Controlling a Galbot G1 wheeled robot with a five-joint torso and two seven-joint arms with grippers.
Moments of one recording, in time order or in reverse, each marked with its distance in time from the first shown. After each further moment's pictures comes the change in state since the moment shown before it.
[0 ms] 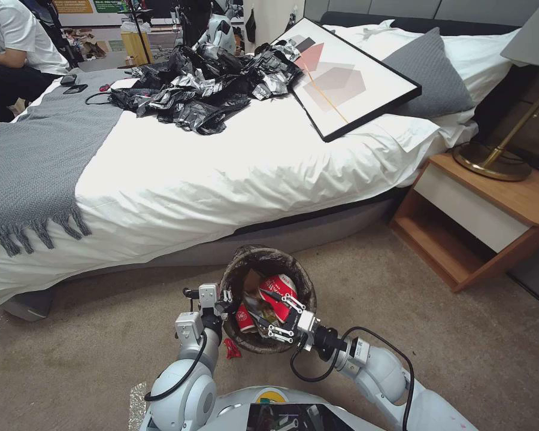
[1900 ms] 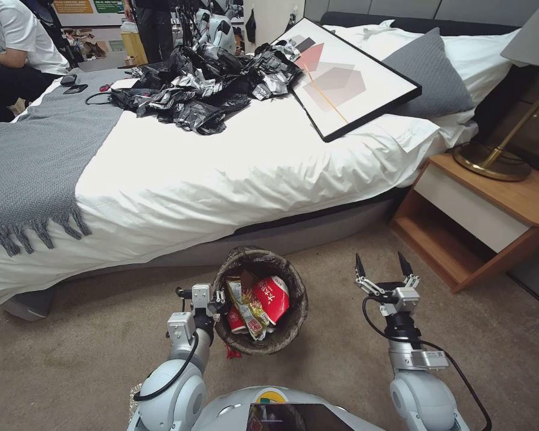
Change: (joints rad) left arm 0.002 0.061 -0.033 -0.008 -0.021 0.001 -0.001; right arm -0.259 0.342 0.504 0.074 -0.105 0.095 0.534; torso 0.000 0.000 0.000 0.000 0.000
